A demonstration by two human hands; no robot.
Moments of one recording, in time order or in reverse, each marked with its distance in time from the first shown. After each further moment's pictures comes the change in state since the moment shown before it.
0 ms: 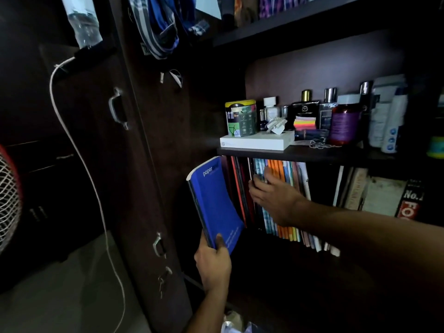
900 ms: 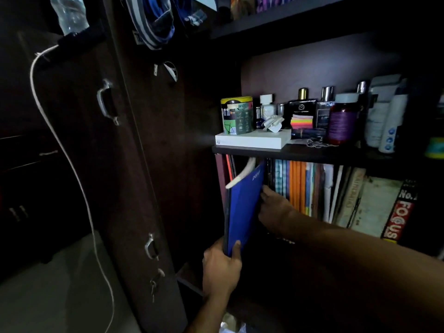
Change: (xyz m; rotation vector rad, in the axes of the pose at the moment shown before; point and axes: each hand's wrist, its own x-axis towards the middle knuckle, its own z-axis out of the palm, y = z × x) left_hand -0.005 -0.010 0.004 0.215 -0.311 0.168; right_hand 0.011 -0.034 0.008 0.225 -0.219 -0.017
